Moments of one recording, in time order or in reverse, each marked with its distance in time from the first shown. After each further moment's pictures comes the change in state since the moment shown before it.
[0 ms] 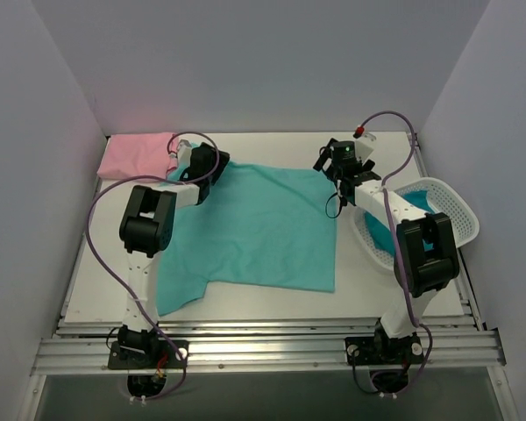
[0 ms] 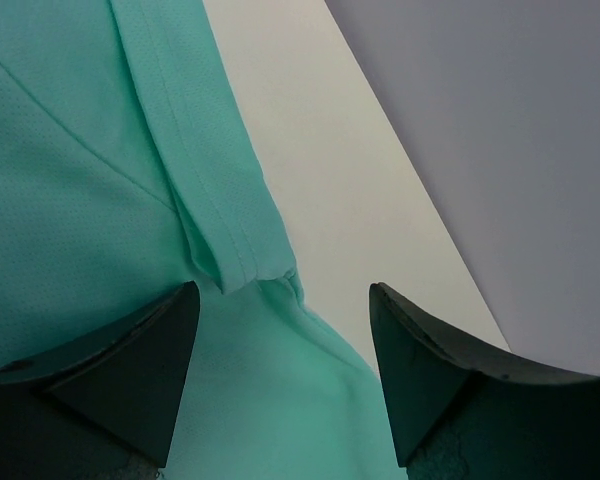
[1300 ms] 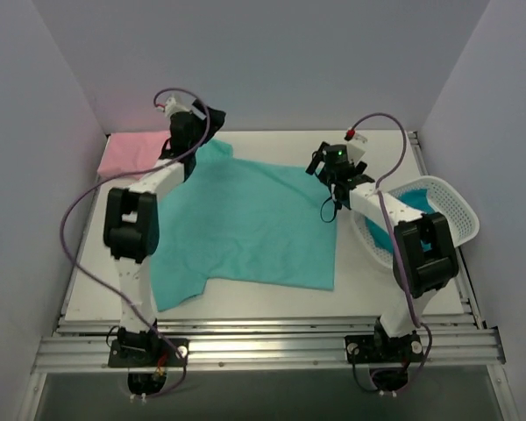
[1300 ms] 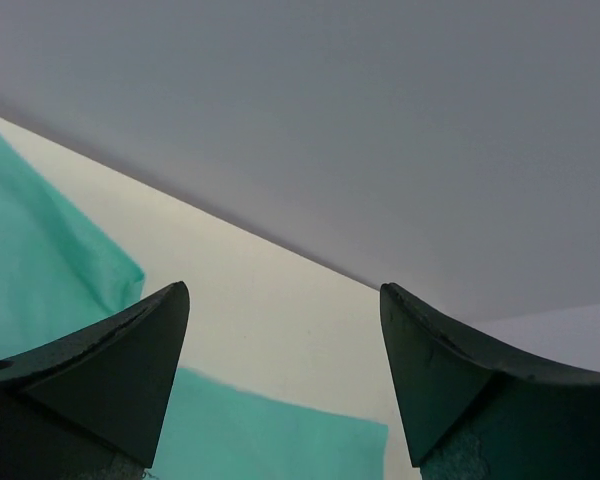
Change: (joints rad) left arm 0.043 -0.017 0.324 -0.089 0.185 0.220; right arm 0.040 -0.003 -0.024 0.026 0.001 -0.008
